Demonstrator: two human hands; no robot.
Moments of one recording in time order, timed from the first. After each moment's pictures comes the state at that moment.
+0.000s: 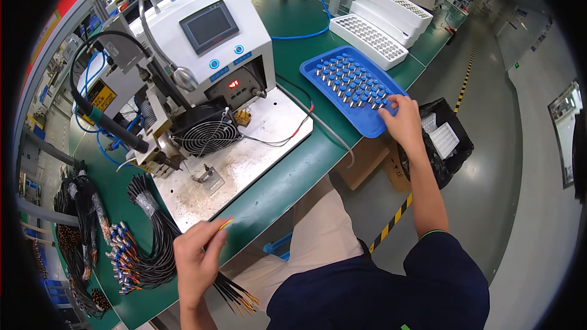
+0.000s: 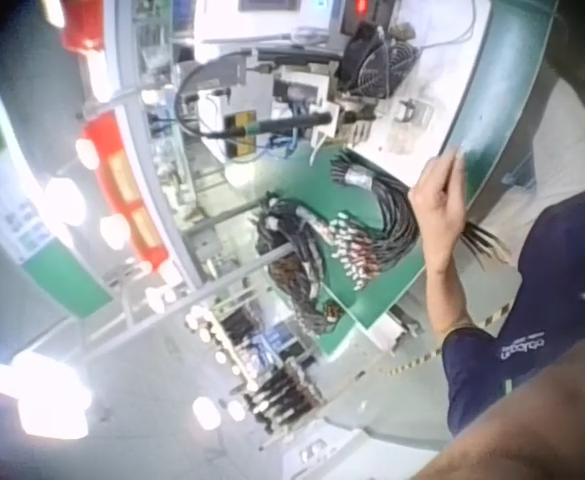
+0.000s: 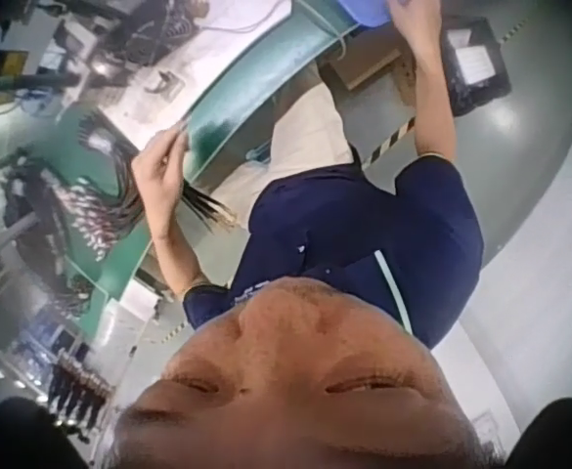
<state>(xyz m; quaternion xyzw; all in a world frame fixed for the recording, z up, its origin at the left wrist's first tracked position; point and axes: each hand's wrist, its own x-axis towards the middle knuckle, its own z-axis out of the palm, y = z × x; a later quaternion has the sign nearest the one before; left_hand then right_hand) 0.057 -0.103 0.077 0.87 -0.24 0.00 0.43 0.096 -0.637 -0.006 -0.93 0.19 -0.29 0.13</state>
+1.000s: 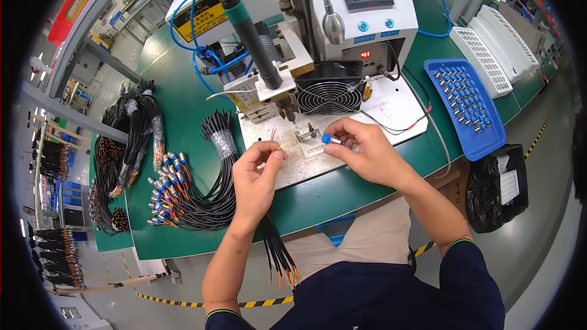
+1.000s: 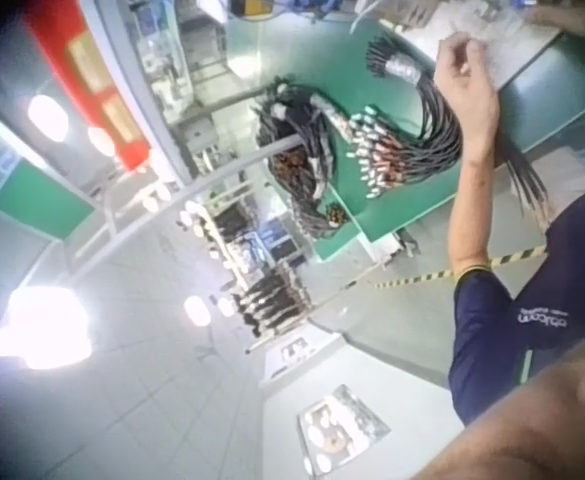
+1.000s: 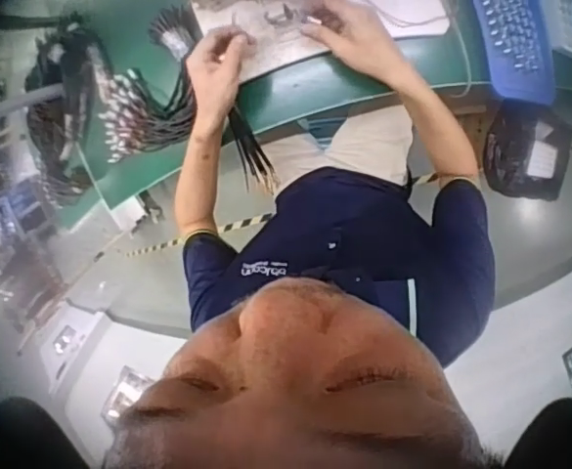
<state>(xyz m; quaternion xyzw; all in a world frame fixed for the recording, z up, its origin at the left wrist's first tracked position) 0.115 -0.059 0.003 0.73 0.00 0.05 0.68 0.161 -0.325 0.009 -0.78 -0.22 0.04 0.58</state>
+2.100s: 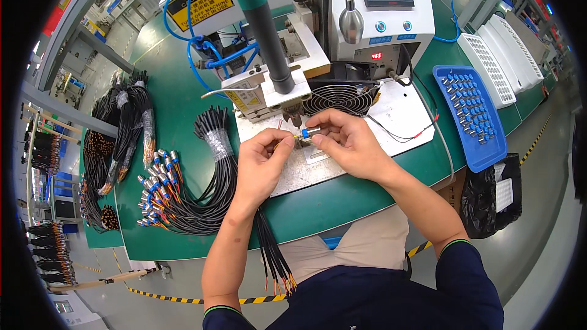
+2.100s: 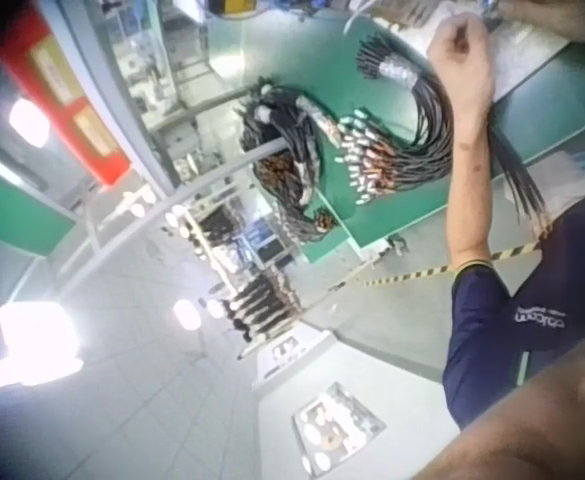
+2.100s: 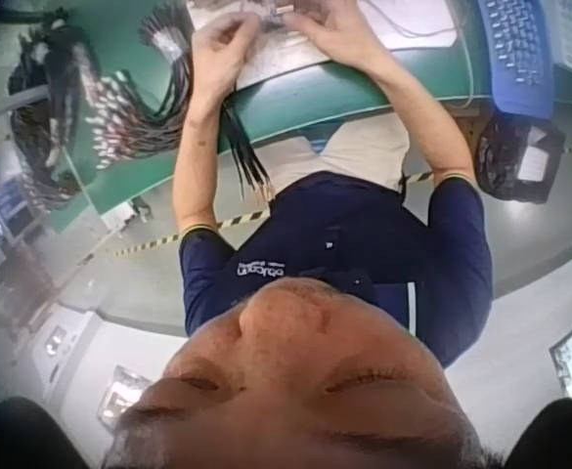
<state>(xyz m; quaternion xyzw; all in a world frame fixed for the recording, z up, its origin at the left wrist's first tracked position) 0.158 -0.058 -0.007 0.71 0.01 -0.04 0.70 0.197 -0.289 -0.011 -0.68 -0.21 0.13 0.69</state>
